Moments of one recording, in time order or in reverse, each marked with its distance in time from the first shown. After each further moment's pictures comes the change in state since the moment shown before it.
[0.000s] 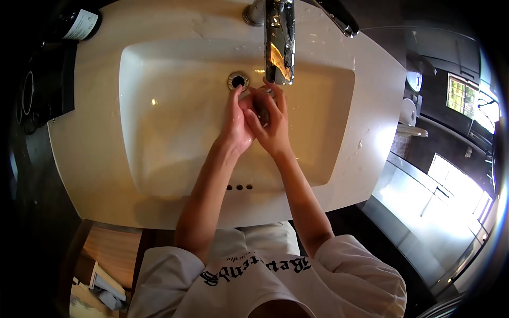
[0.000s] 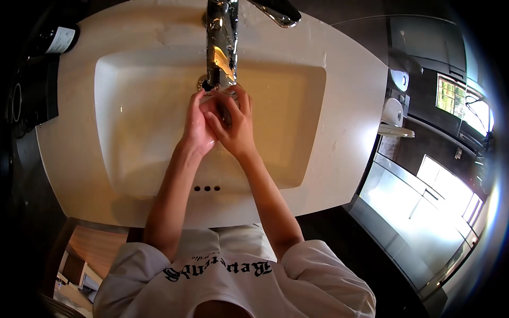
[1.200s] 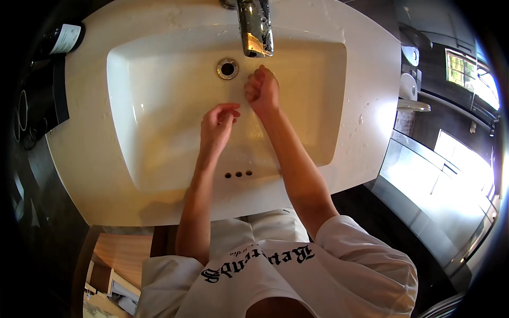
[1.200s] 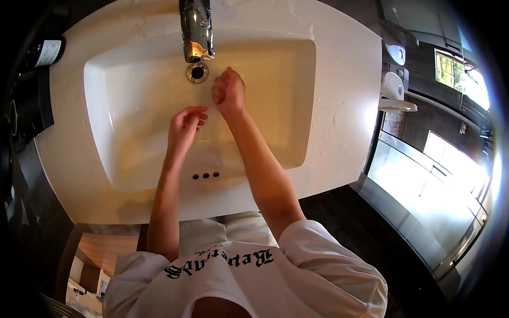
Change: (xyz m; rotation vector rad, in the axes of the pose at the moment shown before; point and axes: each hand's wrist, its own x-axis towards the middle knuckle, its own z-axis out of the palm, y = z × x) left_hand -0.051 -0.018 -0.041 1.004 0.419 0.200; right_hand 0.020 0.068 0.037 1.516 0.170 1.074
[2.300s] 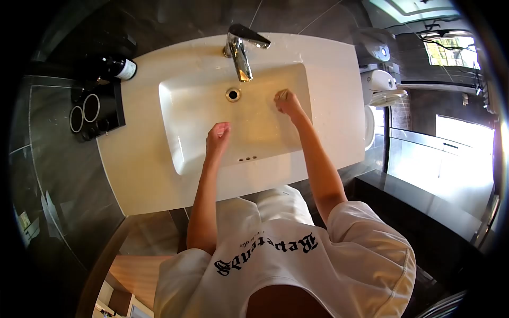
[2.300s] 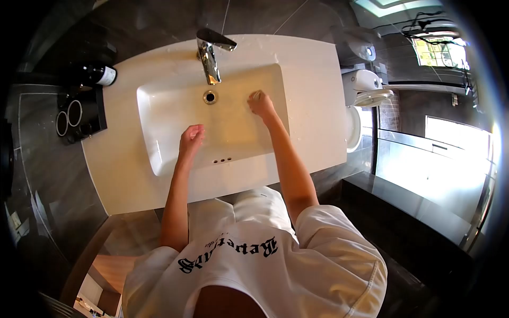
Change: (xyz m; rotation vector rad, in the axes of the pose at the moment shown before) left_hand -0.074 0.050 -0.052 0.248 0.000 0.042; right_hand -0.140 -0.110 0.013 -0.383 -0.088 -0.315
